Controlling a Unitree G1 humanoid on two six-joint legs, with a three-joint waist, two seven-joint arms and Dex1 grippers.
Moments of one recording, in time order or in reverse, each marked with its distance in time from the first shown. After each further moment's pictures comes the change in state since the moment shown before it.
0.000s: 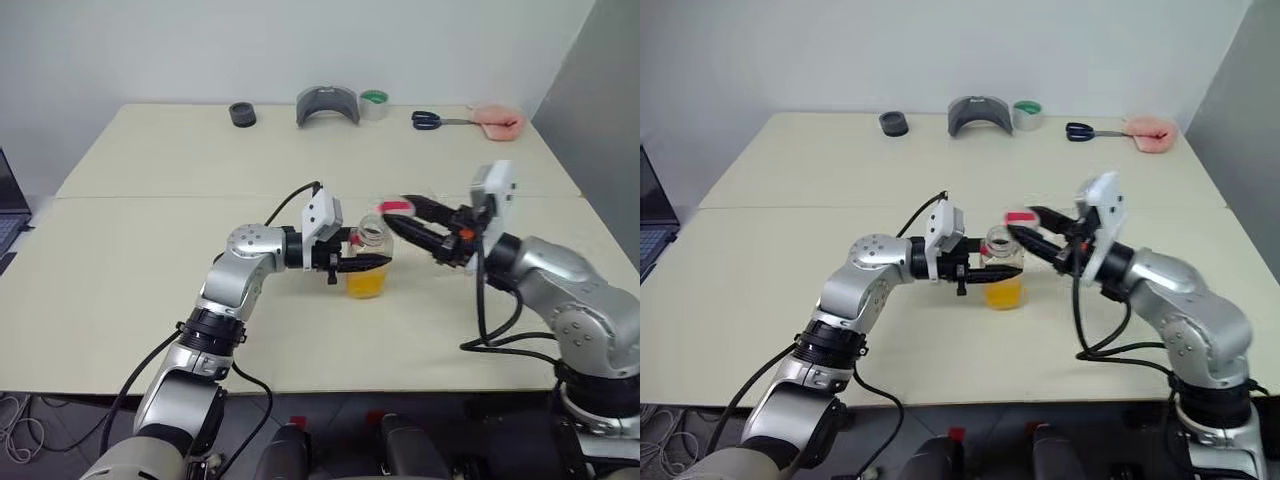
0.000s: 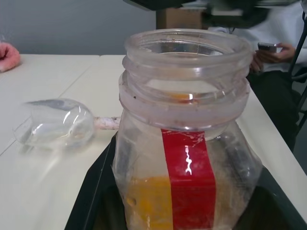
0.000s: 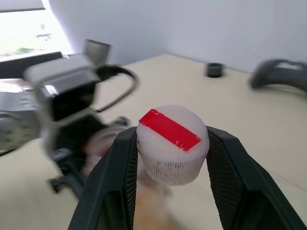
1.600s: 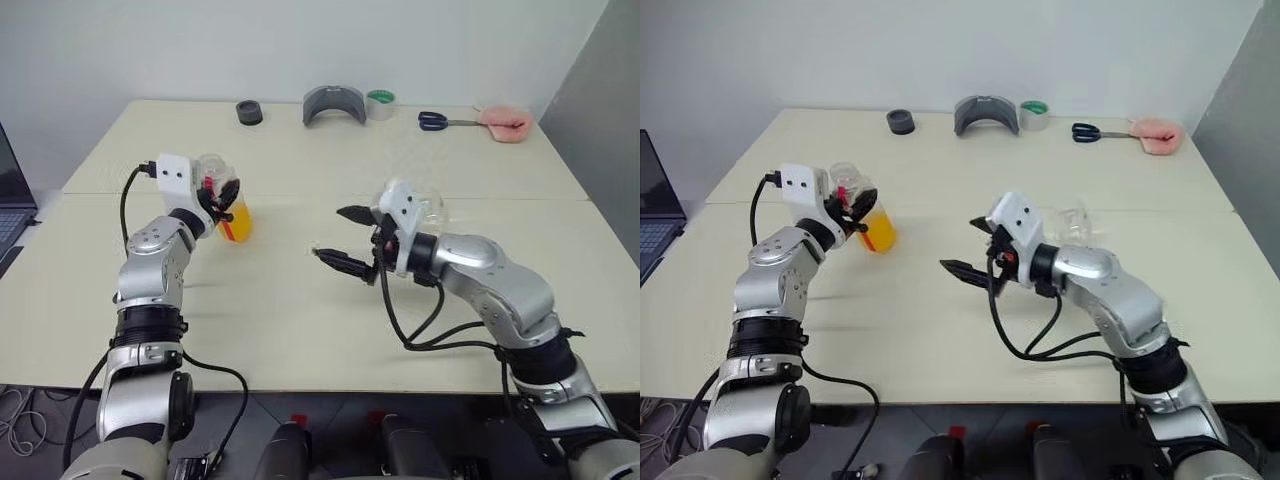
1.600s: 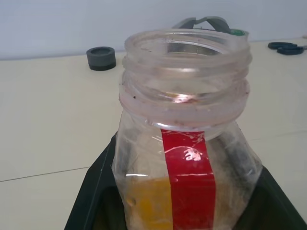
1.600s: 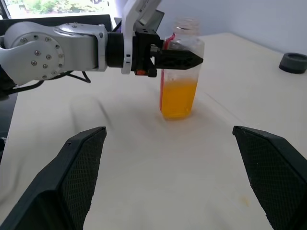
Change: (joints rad) left arm -0.034 0.125 0.435 0.299 0.076 -0.013 0.750; right arm -0.237 0.194 0.446 0.237 -0.256 -0.129 0.104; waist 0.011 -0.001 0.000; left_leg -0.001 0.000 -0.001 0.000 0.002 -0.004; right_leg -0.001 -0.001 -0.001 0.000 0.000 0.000
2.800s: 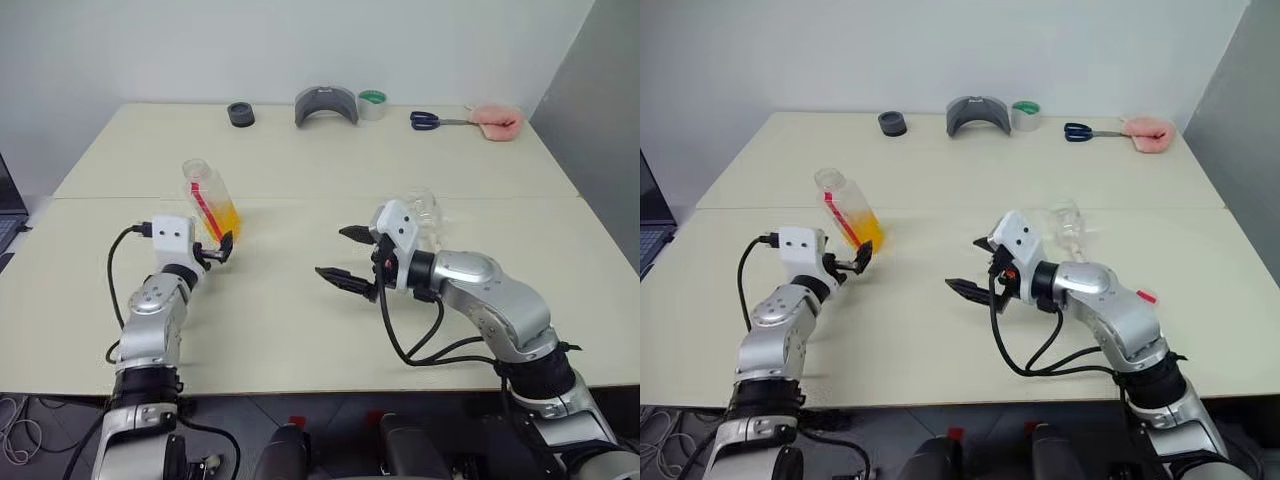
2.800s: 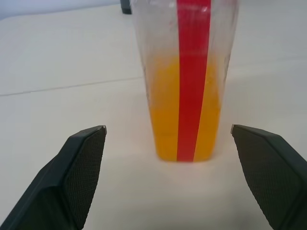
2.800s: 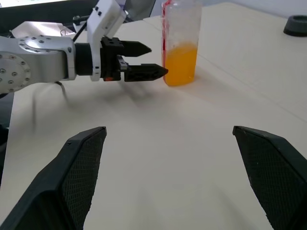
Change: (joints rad) left arm 0.415 -0.026 -0.014 -0.280 0.056 -0.043 0.108; right arm 0.136 -0.016 -0.007 -0.077 -0.024 0.083 -0.006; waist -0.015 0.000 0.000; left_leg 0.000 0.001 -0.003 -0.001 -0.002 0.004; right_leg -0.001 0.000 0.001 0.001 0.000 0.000
